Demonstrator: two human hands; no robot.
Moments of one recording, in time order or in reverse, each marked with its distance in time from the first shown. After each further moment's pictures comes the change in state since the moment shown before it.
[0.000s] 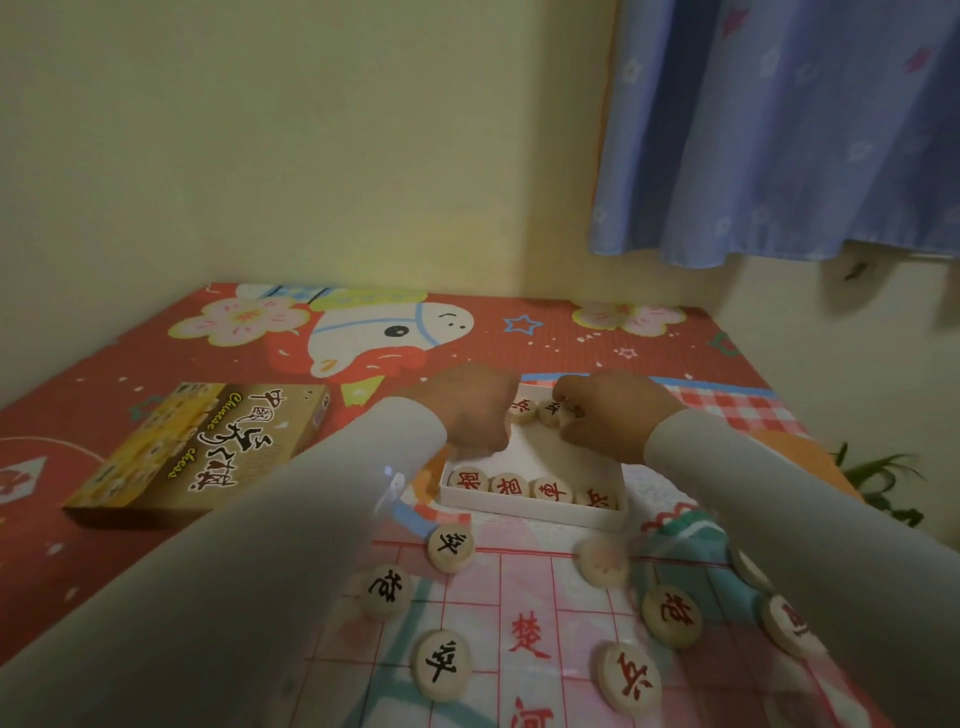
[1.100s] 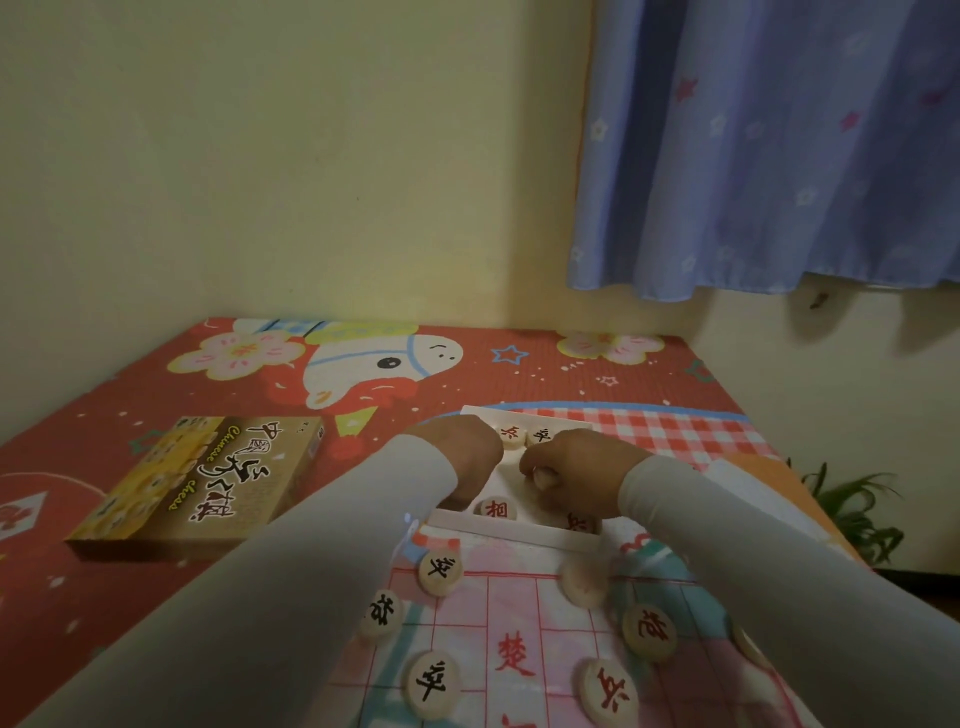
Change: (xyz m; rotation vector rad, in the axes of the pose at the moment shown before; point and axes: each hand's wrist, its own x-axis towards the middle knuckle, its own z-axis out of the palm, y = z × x) left_hand -0.012 0.018 0.006 0.411 -0.196 -0.033; right_hand -0.017 -0.012 0.009 0.053 -0.126 -0.170
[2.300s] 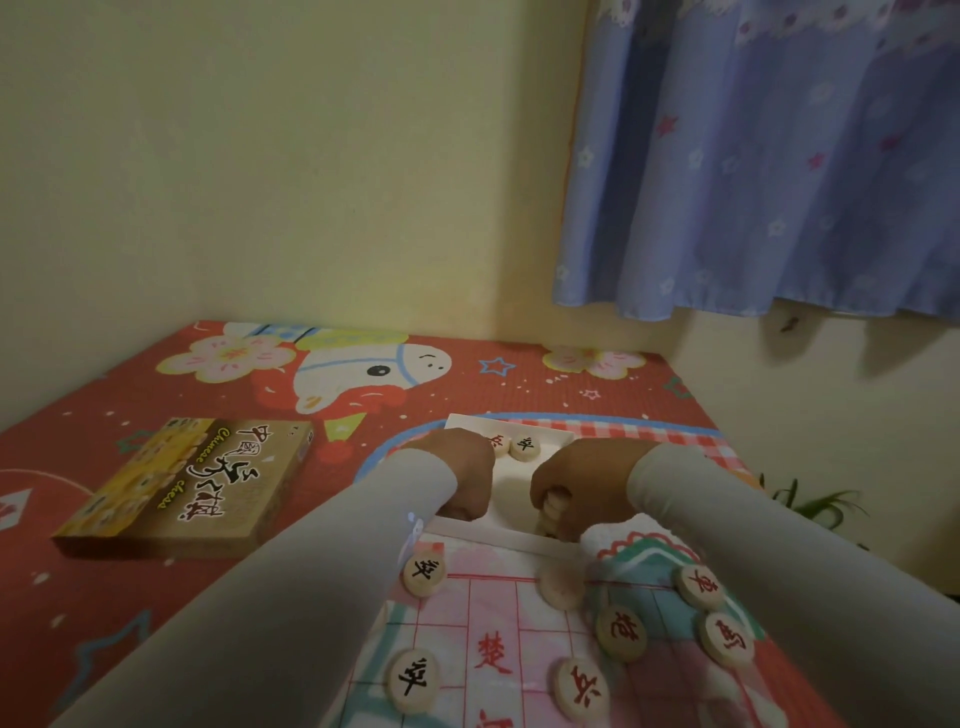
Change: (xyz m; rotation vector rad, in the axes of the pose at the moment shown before) left_hand 0.003 0.011 -0.004 -0.179 -0.051 -0.045; right_hand -0.035 -0.008 -0.039 -0.061 -0.293 0.042
